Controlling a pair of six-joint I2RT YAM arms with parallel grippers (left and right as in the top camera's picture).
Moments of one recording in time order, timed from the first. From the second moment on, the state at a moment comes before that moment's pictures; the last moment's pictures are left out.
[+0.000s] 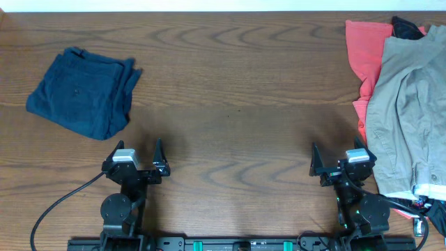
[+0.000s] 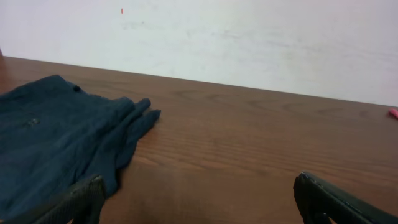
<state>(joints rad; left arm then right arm) -0.07 0.01 0.02 -0.11 -0.03 -0.17 0.15 0.01 0.01 -0.07 0.01 -0.04</state>
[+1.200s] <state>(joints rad) -0.07 0.21 0.27 -0.46 -0.03 -0.25 0.15 0.11 0.12 -0.24 0.00 0.02</state>
